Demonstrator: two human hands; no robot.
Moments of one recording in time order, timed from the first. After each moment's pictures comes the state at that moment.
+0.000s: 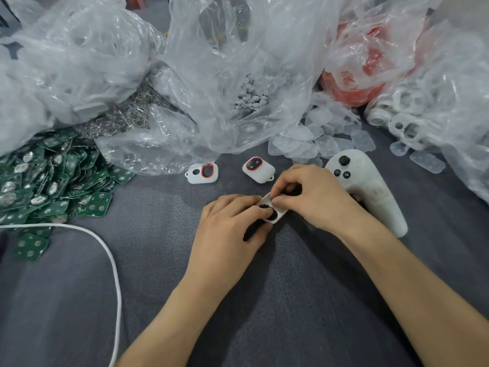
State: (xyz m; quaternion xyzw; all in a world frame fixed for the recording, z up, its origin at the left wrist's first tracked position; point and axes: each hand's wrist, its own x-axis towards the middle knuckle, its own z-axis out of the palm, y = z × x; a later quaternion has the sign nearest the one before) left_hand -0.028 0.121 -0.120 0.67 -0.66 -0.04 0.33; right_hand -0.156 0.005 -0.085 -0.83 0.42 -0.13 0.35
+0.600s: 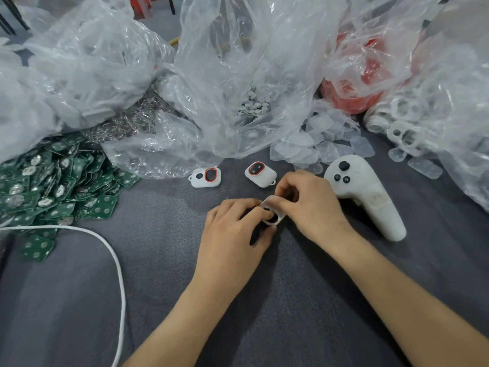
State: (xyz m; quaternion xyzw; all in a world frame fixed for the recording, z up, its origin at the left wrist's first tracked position) left_hand -0.036 0.123 -0.118 0.70 -0.64 -0.04 0.31; right_hand -0.151 0.014 -0.104 -0.82 0.45 -0.22 0.28
